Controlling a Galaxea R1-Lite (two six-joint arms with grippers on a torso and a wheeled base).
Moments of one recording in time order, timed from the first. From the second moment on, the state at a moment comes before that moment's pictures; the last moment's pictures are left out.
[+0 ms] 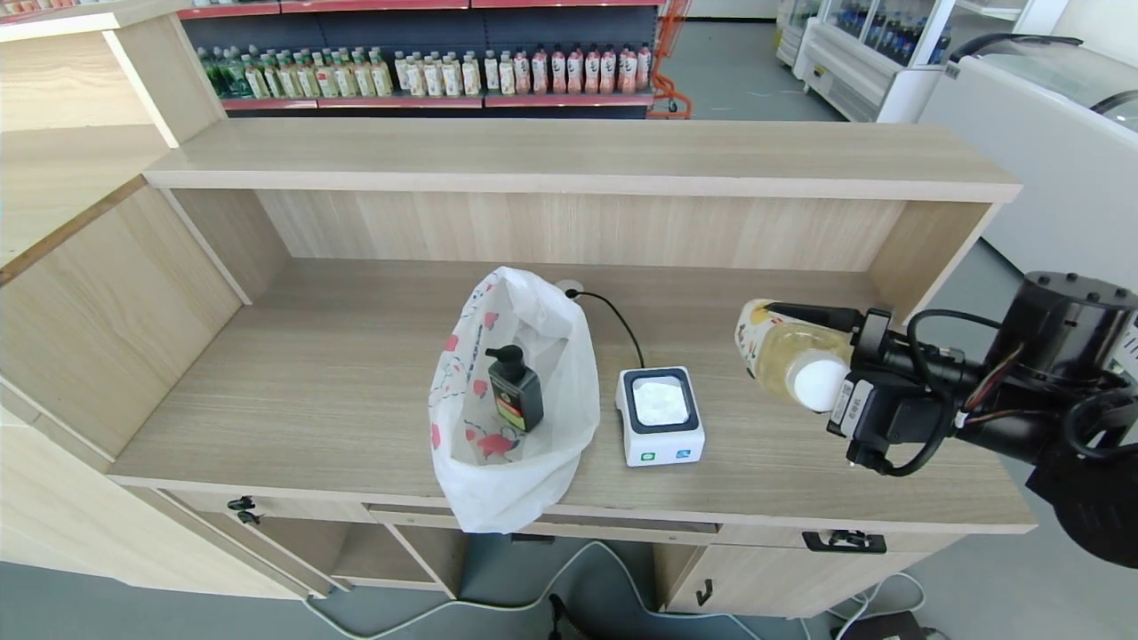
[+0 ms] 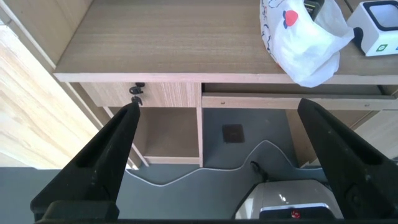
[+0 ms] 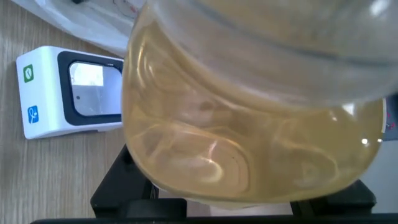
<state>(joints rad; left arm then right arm) -0.01 0.00 0.00 0.04 -0.04 0.03 0.21 1.74 -0.61 -1.13 0.65 -1.39</state>
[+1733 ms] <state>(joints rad) -0.01 0.00 0.00 0.04 -0.04 0.03 0.22 1.97 -0.62 -1.36 0.76 -1.31</state>
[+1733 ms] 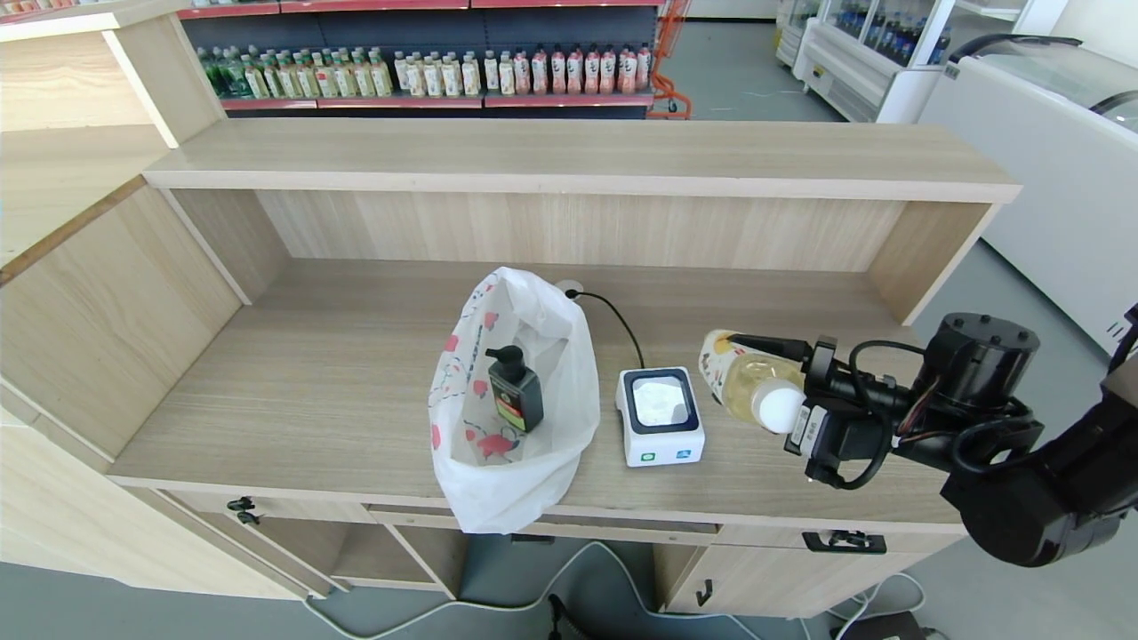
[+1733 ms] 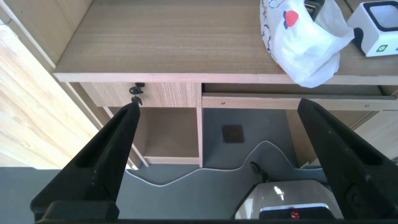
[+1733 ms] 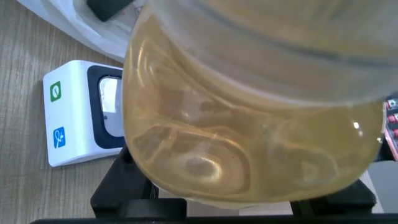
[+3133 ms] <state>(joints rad) -0.01 0.00 0.00 0.04 -0.04 0.03 0.23 1.99 -0.61 -1.36 0.76 -1.23</state>
